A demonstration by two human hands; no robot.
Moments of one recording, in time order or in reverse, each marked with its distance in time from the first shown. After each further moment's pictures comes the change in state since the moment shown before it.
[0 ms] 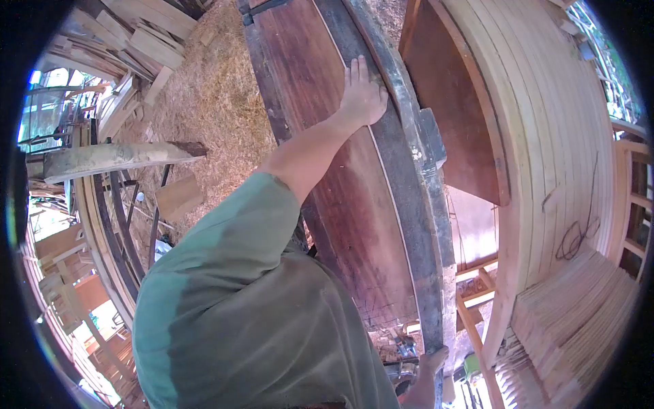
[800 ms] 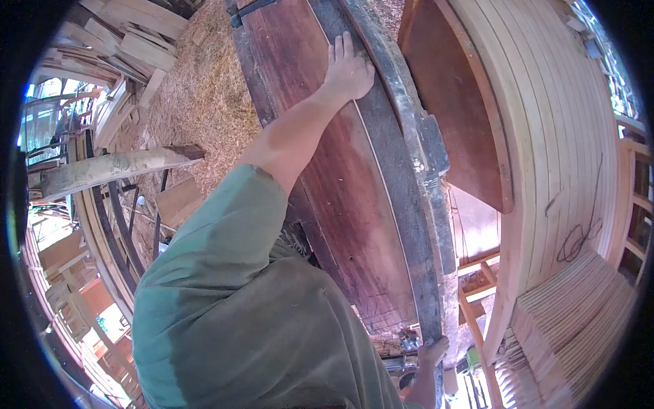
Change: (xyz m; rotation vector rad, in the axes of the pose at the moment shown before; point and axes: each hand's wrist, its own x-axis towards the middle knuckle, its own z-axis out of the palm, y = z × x) left_hand 0.076 -0.049 -0.005 0.105 -0.023 -0.010; right_hand 0.004 -0.067 -0.026 0.042 0.000 -0.157
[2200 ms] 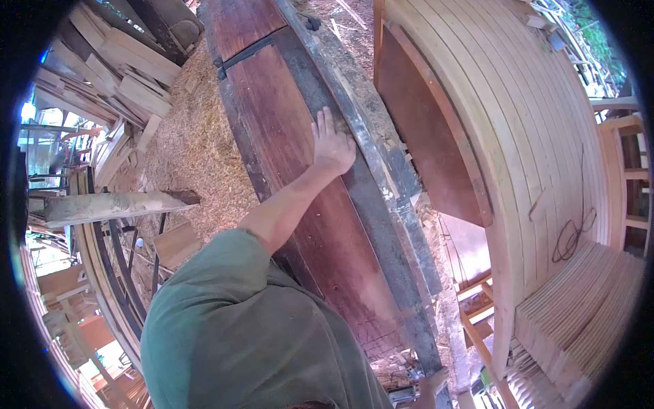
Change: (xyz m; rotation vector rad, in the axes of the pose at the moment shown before) left_hand -0.071 0.061 0.009 -0.104 -0.007 -0.059; right_hand -0.008 0.044 0.026 -0.104 0.005 0.262
